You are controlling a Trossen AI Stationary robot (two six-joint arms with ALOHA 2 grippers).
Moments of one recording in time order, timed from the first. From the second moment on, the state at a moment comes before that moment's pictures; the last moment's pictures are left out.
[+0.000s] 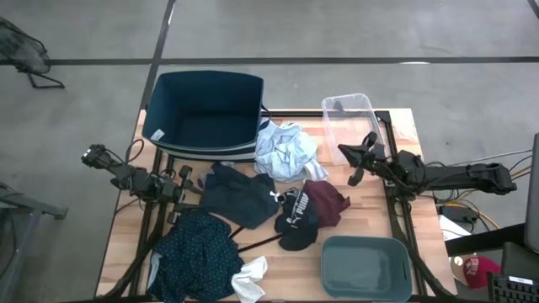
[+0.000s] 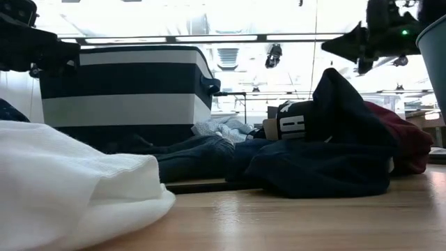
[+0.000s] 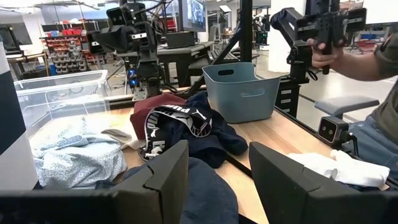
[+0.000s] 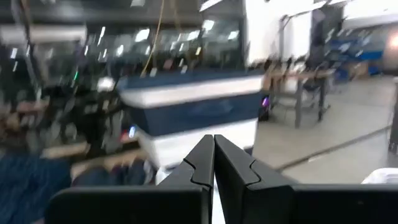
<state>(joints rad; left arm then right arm) -0.51 0.04 0.05 -0.10 -0.32 0.05 -0.10 0.52 0.14 0.51 0.33 0.05</state>
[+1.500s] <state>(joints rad) -0.51 0.04 0.05 -0.07 -0.32 0.05 0.09 1.52 0.95 -0.79 0.13 0.64</state>
